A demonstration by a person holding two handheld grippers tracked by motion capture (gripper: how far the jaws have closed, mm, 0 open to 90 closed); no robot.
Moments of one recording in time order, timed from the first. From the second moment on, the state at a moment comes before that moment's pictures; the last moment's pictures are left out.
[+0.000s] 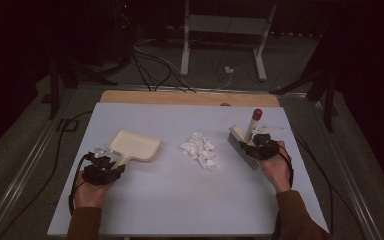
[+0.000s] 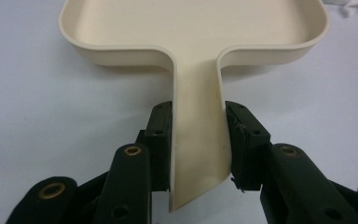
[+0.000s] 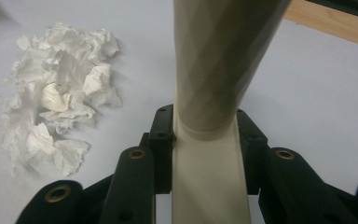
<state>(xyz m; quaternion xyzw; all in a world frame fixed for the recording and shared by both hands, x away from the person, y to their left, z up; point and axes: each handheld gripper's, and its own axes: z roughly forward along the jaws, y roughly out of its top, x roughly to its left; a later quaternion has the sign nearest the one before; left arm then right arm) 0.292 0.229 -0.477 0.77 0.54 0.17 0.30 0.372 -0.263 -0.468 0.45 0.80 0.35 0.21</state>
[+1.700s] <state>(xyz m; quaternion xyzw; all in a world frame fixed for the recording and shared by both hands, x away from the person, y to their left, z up) 0.289 0.224 -0.450 0.86 0.40 0.15 0.30 0.372 -0.263 -0.469 0.45 0.80 0.35 0.20</state>
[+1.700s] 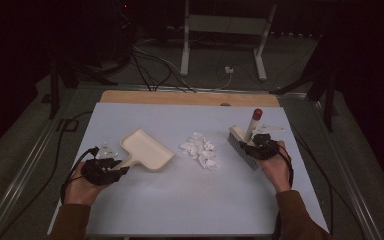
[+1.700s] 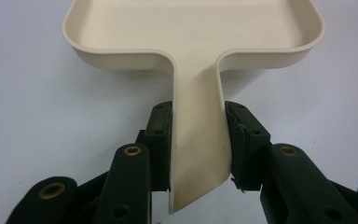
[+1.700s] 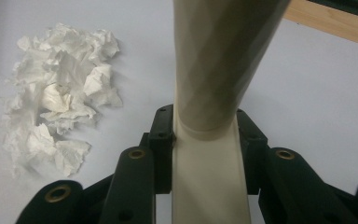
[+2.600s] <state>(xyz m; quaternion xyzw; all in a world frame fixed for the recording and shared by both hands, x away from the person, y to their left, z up) 0.302 0.192 -0.454 0.90 0.31 0.11 0.28 0.383 -0.239 -0.461 0.44 0.80 0.34 0.22</state>
